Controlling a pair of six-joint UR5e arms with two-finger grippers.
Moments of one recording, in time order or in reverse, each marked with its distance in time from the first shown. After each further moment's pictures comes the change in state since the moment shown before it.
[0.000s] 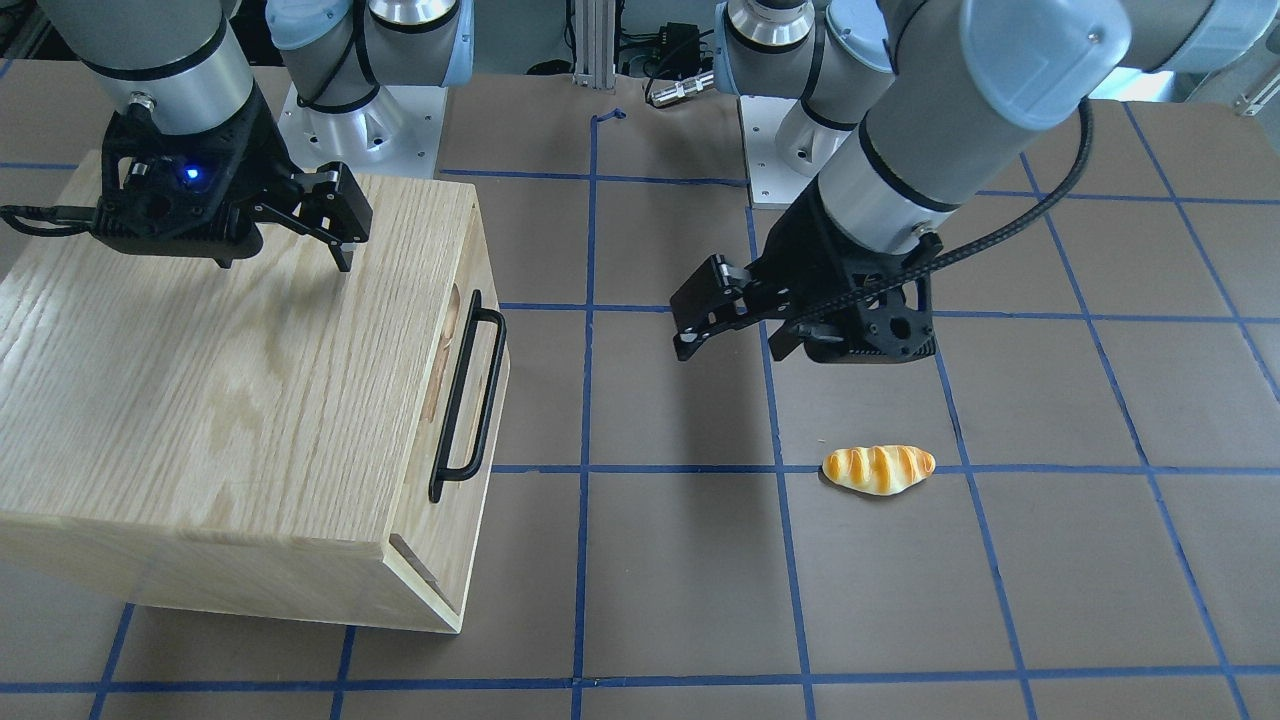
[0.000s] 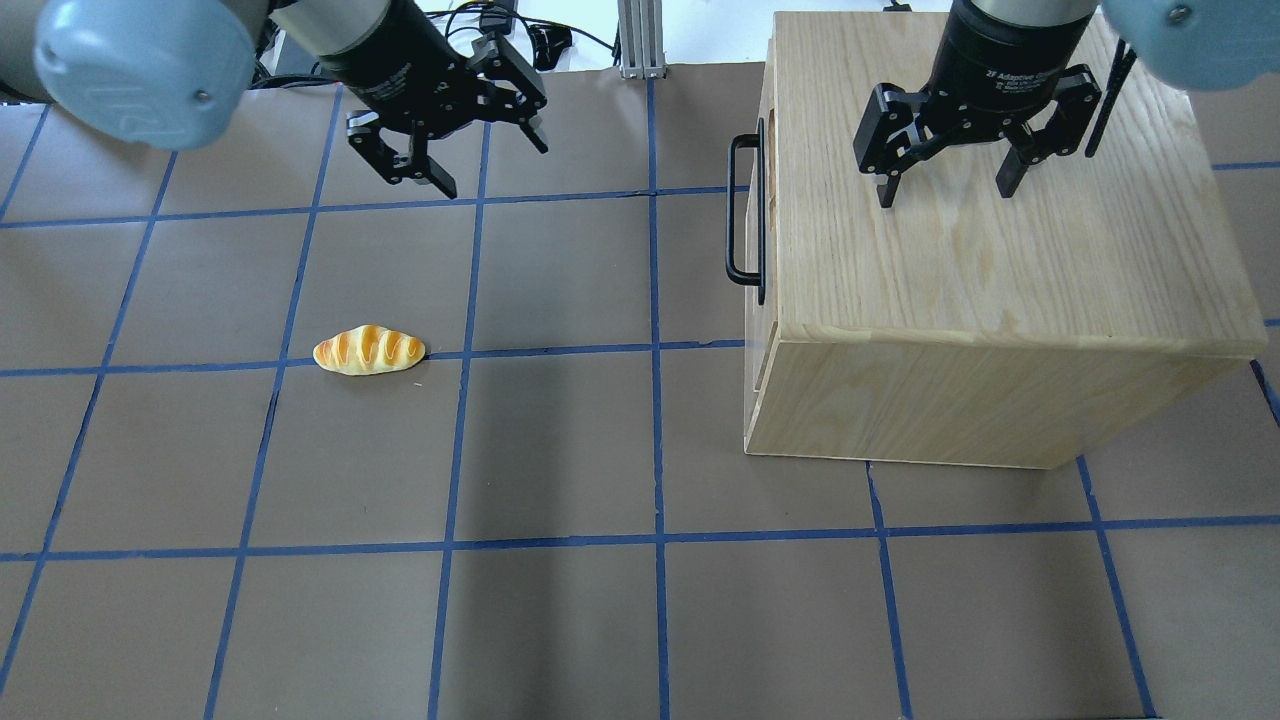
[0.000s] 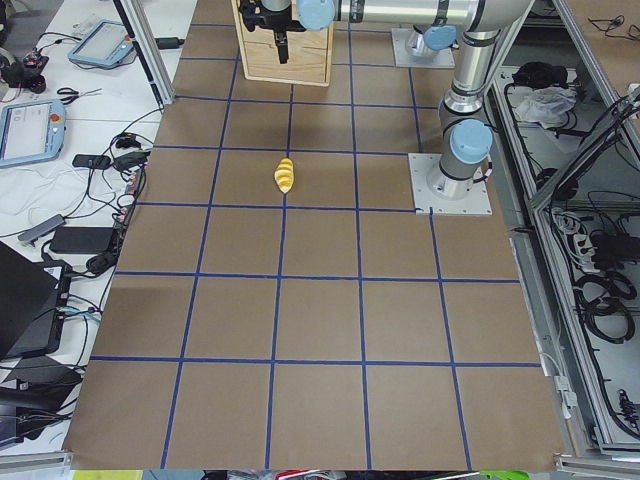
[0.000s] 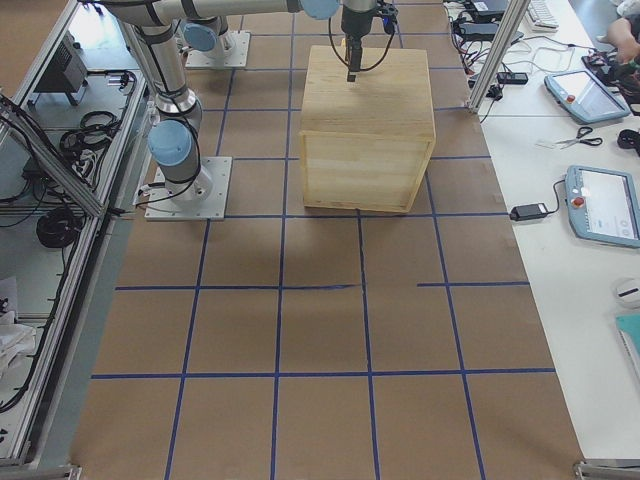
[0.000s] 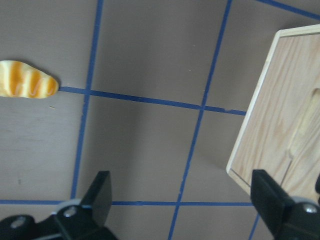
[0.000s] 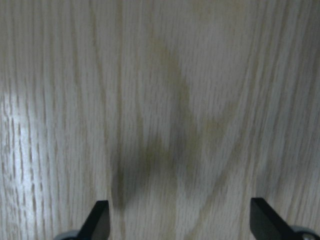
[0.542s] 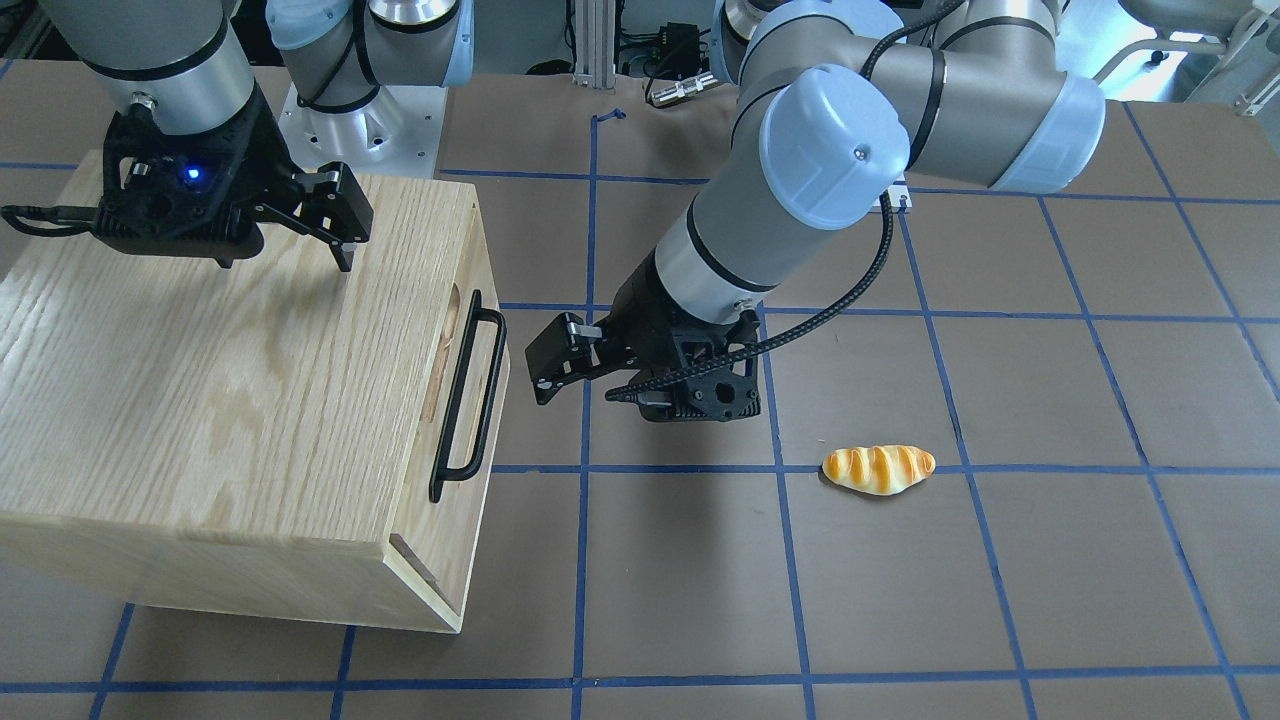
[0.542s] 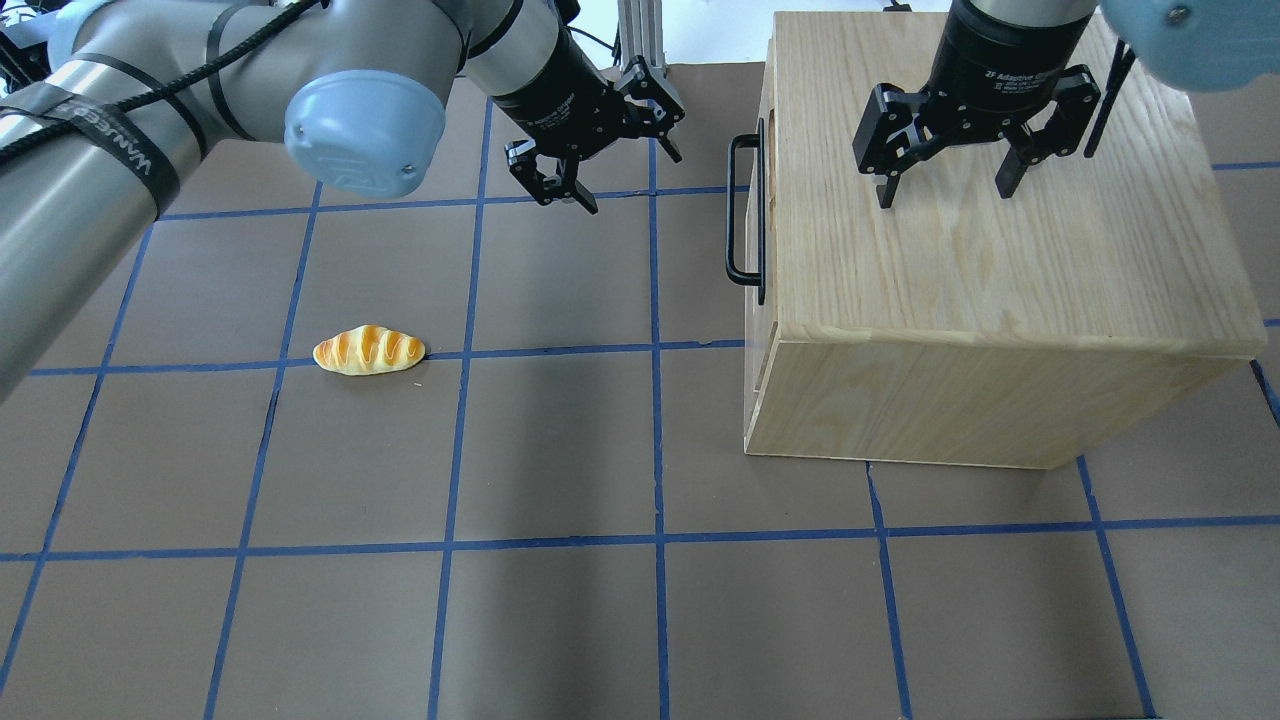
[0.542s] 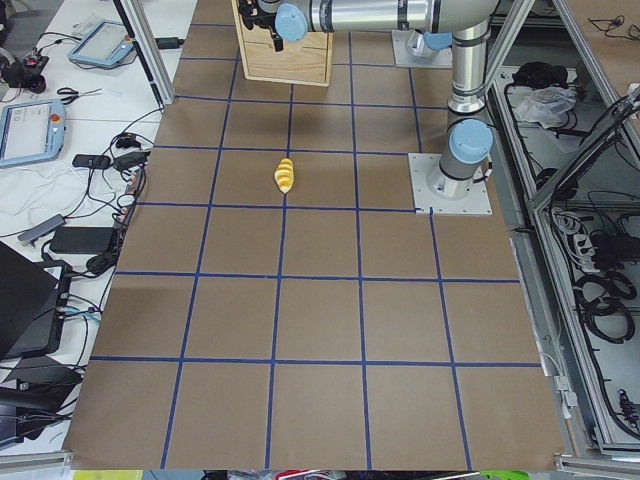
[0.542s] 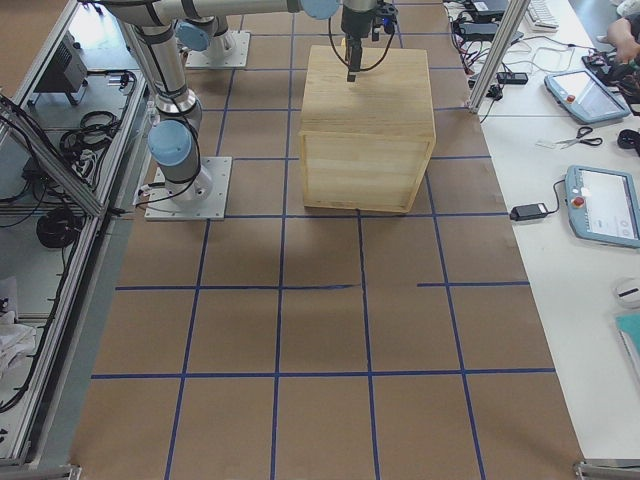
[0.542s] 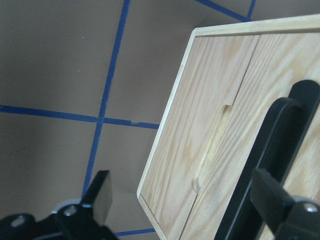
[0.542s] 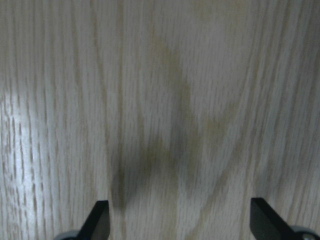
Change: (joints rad) left arm -0.127 -0.116 -0.008 0.186 -0.093 -0.175; right arm 0.001 0.000 0.000 0.000 0.000 0.000
